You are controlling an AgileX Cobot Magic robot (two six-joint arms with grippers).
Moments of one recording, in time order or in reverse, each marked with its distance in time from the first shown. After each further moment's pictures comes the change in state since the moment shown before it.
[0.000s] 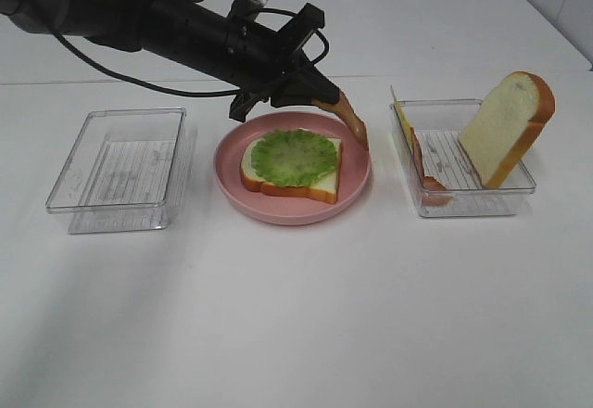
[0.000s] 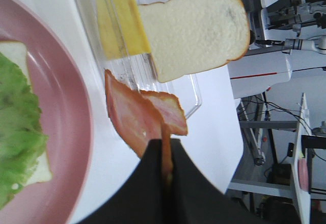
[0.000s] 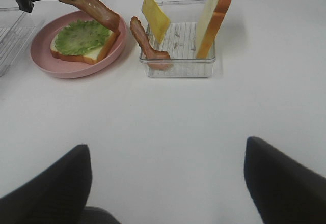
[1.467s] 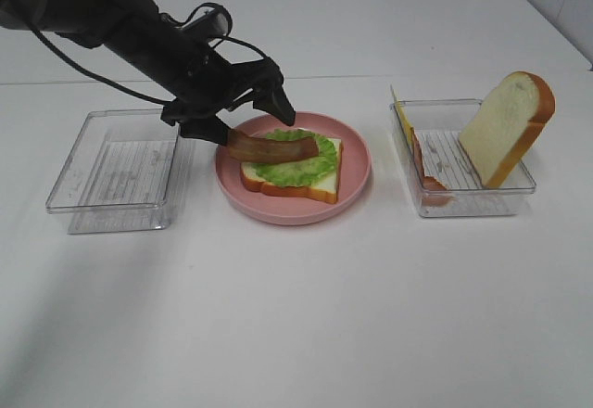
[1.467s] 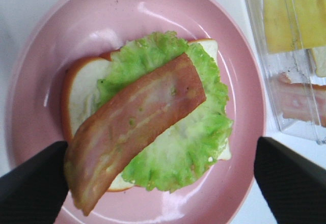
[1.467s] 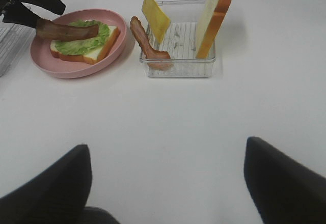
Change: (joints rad) left arm 0.056 -0.011 0.000 0.514 -0.088 -0.208; right arm 0.000 0.000 0.000 0.000 0.000 0.000
